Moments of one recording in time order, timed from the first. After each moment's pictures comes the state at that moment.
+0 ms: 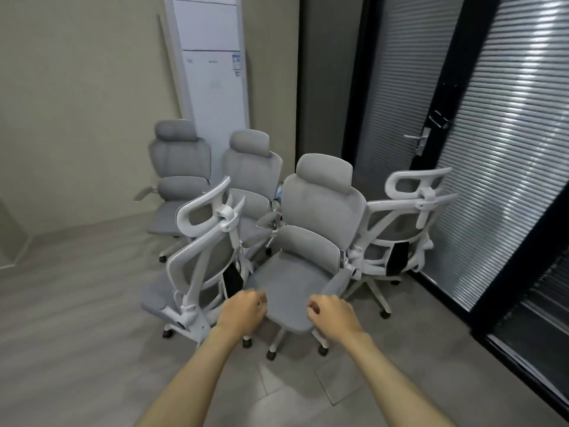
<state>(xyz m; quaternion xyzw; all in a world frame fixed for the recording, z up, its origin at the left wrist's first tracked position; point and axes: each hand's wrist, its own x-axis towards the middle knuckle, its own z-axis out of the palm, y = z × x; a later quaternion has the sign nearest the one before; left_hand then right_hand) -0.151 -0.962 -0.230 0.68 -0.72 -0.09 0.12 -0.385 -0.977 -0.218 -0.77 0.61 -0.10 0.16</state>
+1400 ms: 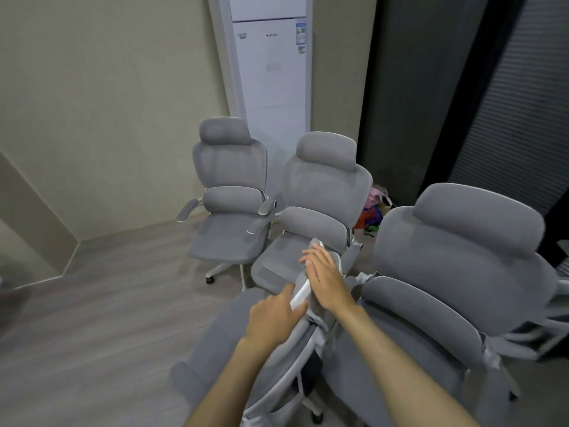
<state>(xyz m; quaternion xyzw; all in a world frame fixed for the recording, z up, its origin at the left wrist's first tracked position) 0.155 -1.349 -0.213 0.74 -0.65 -0.13 0.11 0.021 -1.463 -0.235 -0.80 0.44 -0.33 0.26</state>
